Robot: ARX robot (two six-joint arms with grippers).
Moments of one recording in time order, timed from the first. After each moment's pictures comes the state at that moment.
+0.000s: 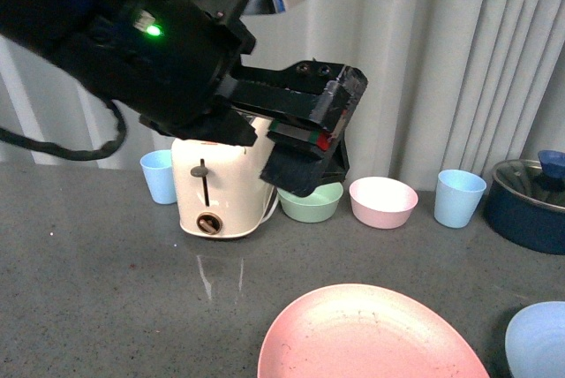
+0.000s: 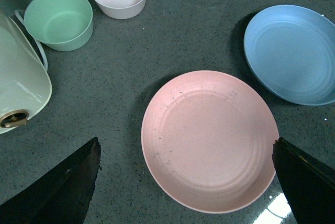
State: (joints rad) left arm -0.43 1.60 1.19 -0.24 0.28 0.22; right arm 0.00 0.00 0.01 0.00 0.00 -0.01
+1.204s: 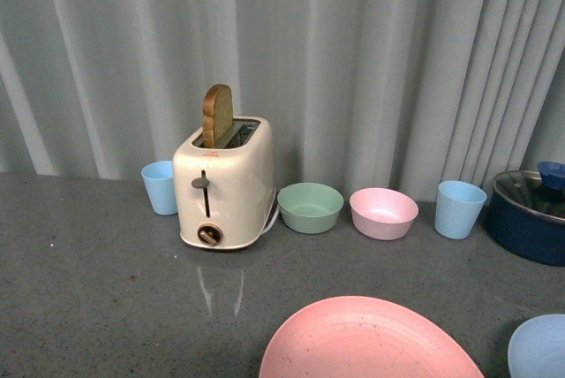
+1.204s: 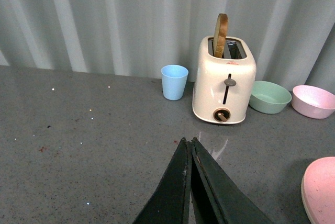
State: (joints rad) left arm 0.00 0.59 0.05 0.53 0.00 0.00; right arm 0.00 0.00 0.01 0.00 0.00 -0.01
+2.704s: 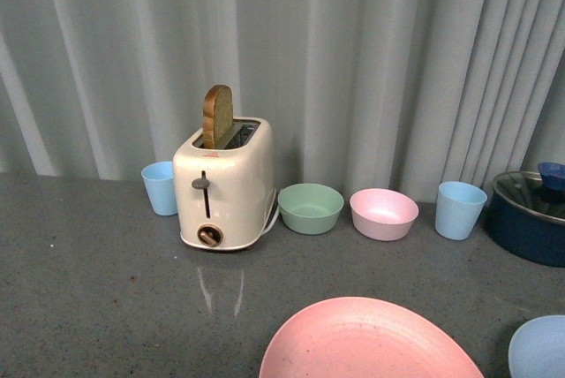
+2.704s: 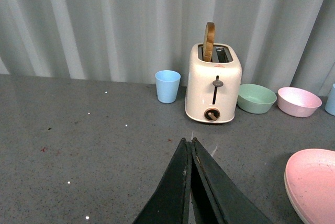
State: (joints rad) left arm 0.00 0.00 0.03 0.00 0.00 0.00; right arm 0.00 0.00 0.01 0.00 0.00 -0.01
